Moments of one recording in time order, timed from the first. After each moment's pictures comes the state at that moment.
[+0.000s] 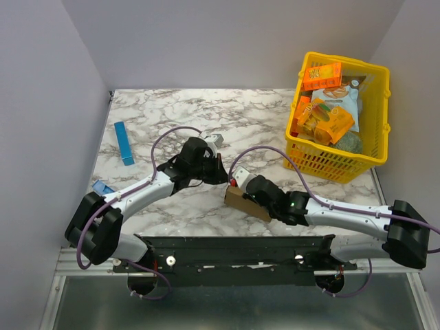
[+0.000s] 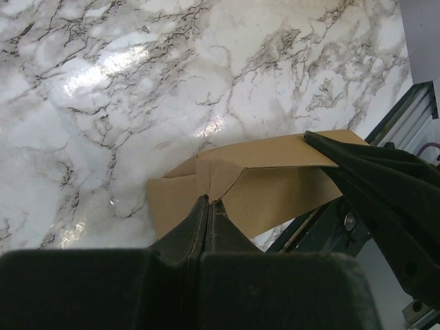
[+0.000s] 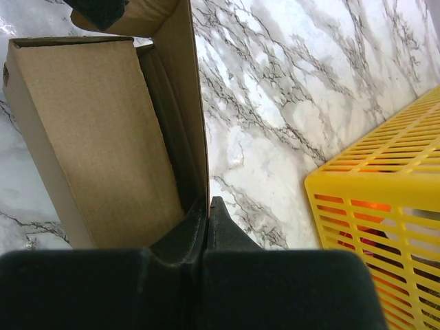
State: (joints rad) left arm -0.65 1.38 0.83 -0.08 0.37 -0.54; right arm 1.08 1.23 0.70 -0.21 0.57 -0.26
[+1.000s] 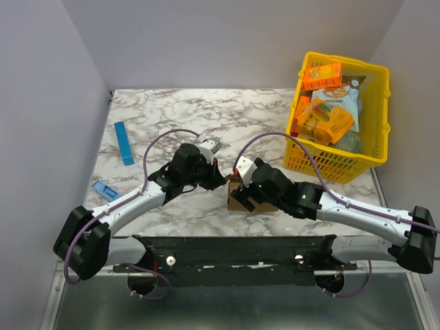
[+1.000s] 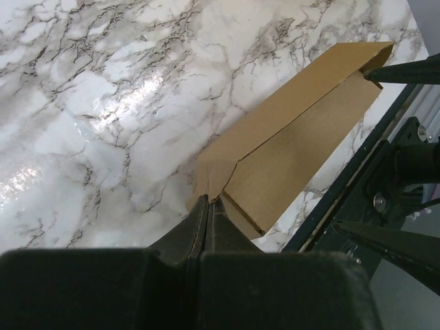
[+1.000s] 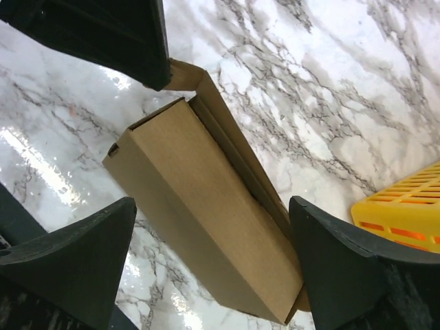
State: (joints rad) left arm -0.65 1.26 0.73 -0.03 0.37 -0.39; right arm 1.08 1.15 0.88 -0.38 0.34 -0.12
